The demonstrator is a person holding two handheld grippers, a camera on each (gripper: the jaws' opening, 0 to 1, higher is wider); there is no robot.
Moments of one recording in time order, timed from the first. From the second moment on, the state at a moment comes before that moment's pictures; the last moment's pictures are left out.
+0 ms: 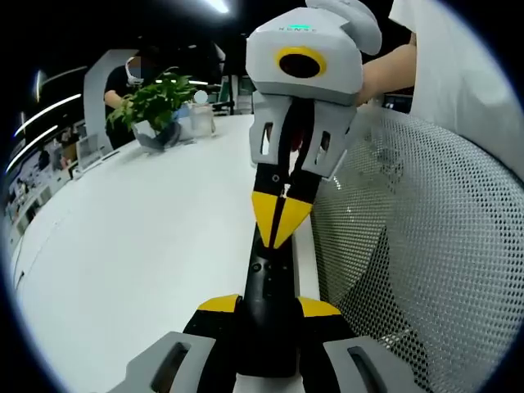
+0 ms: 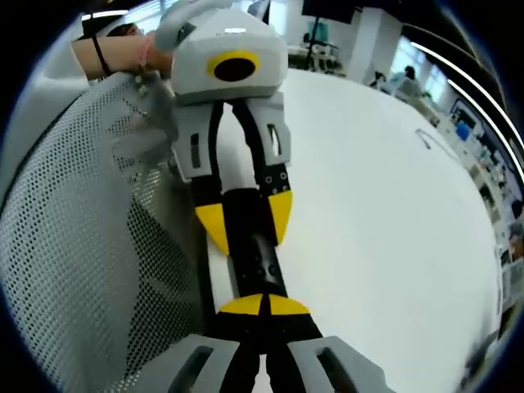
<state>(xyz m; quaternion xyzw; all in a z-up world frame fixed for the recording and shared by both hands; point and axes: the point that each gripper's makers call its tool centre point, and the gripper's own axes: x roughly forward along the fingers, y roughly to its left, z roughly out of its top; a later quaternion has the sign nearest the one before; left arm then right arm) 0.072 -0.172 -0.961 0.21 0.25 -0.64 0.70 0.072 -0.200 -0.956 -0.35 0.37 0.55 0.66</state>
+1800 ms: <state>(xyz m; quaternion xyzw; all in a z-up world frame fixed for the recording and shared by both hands) 0.072 -0.173 -0.961 0.21 0.25 -0.64 0.70 0.053 -0.179 -0.958 -0.35 0.37 0.56 0.66</state>
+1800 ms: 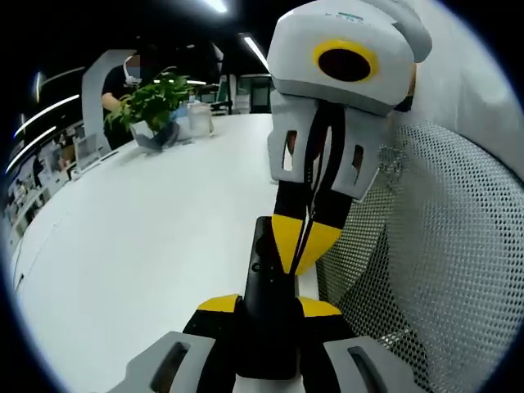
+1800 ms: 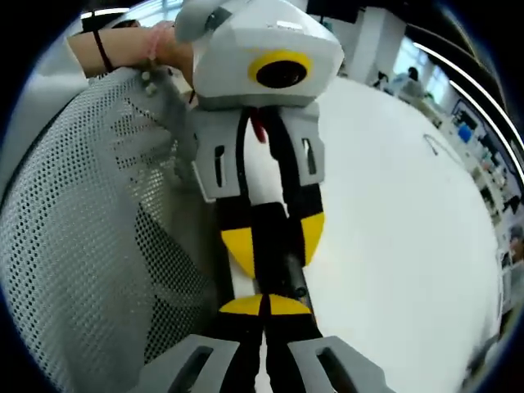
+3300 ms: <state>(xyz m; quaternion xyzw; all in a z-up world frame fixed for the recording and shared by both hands) 0.072 -0.173 -0.961 0.20 0.25 -0.64 0.70 0.082 -0.179 -0.957 -0.31 0.41 0.54 0.66</state>
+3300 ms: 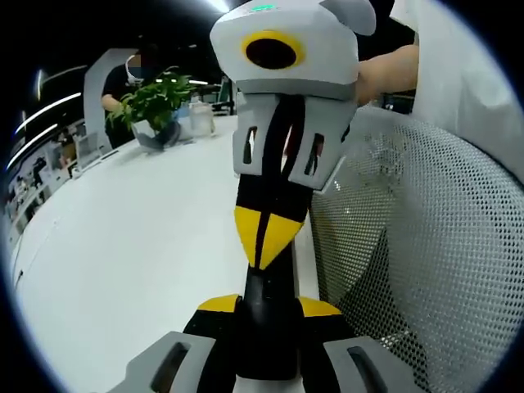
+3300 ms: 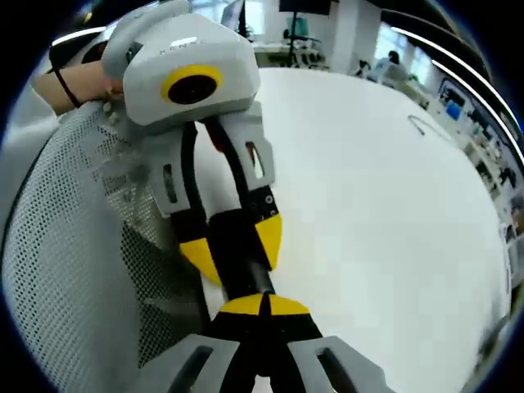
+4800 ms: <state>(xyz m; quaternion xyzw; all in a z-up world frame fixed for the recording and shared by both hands) 0.072 -0.173 -0.962 0.21 0.25 -0.64 0.70 0.071 -0.165 -0.956 -0.33 0.40 0.55 0.66</state>
